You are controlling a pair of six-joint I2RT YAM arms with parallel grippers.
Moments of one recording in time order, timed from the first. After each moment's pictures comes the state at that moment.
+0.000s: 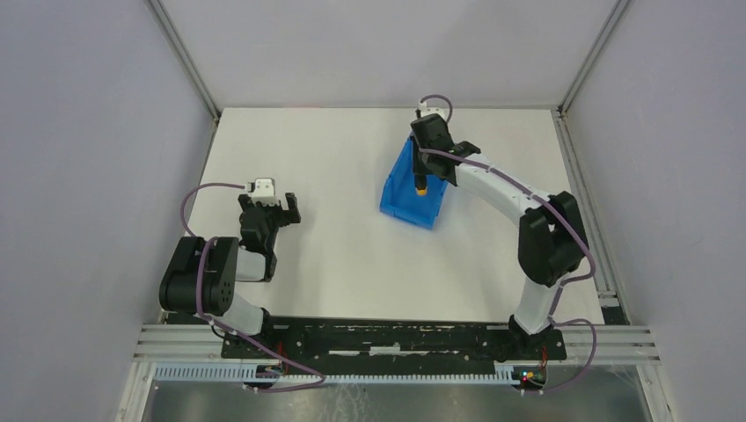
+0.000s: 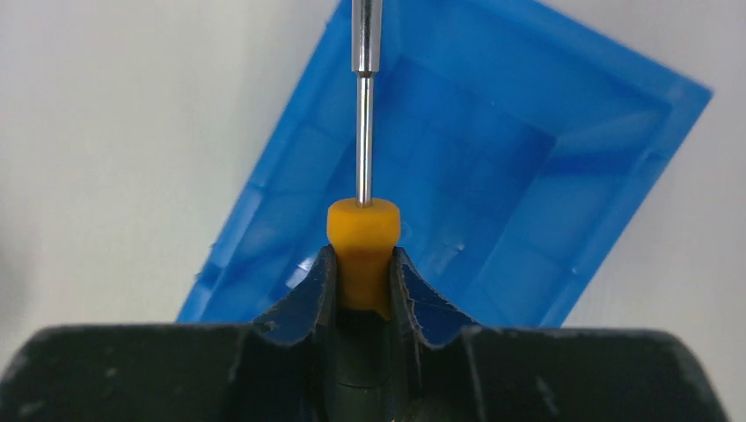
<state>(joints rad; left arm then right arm) -0.02 1.53 0.24 1.11 -0.04 -0.01 0.53 1.78 1.48 -0.41 0.26 0.37</state>
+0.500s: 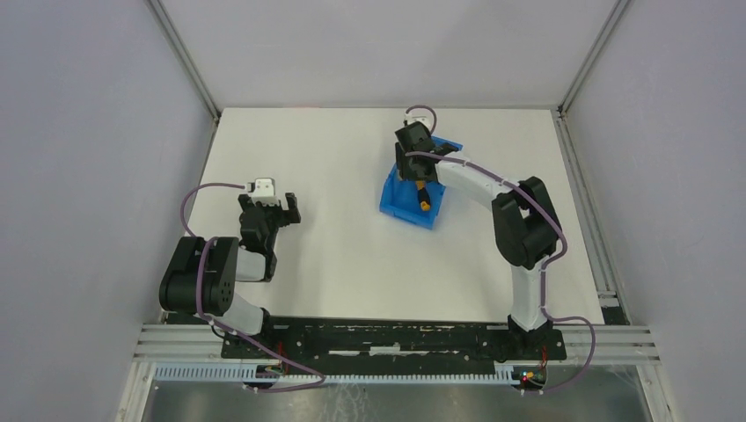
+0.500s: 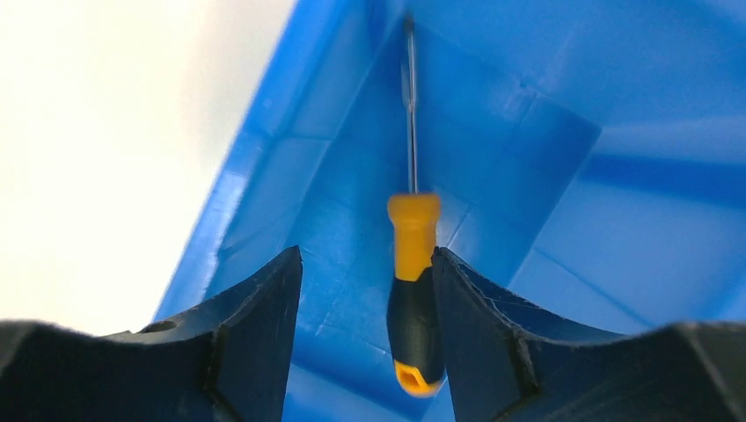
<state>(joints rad) -0.02 1.53 0.24 1.11 -0.04 -0.01 0.56 2.02 1.56 -0.45 0.32 0.38</state>
